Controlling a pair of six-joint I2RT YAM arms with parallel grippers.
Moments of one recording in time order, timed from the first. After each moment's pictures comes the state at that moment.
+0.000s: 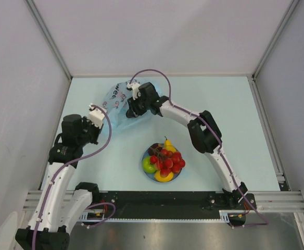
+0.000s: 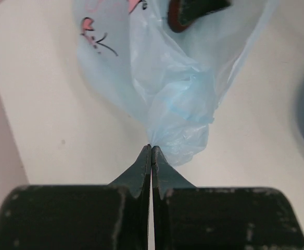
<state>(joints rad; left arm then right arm) -0.11 0.76 0.82 -0.64 0.20 0.38 0.72 2.44 2.04 -0.22 -0.31 0.08</state>
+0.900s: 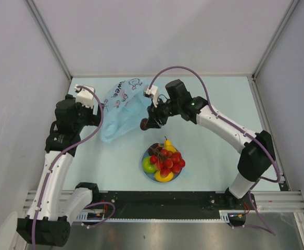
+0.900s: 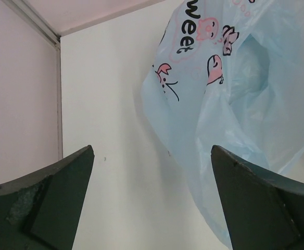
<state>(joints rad) -0.07 0.89 1.00 -0.49 -0.01 0.26 0.72 1.67 1.50 -0.43 -0.63 -0.14</state>
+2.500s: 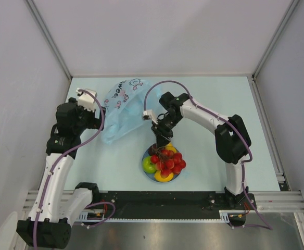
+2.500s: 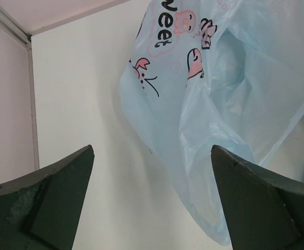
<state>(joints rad) -0.06 0.86 0.95 -0.48 0.10 0.24 0.67 1.99 1.65 -1.08 -0.88 -0.63</state>
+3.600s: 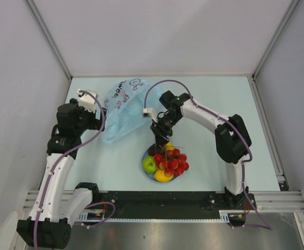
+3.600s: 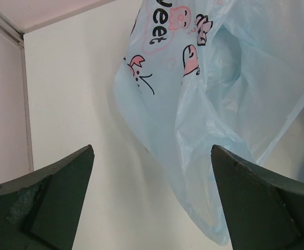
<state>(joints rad) -0.05 0.86 0.93 -0.48 0.12 0.23 0.66 1.99 1.64 -1.03 -0.86 -0.55</state>
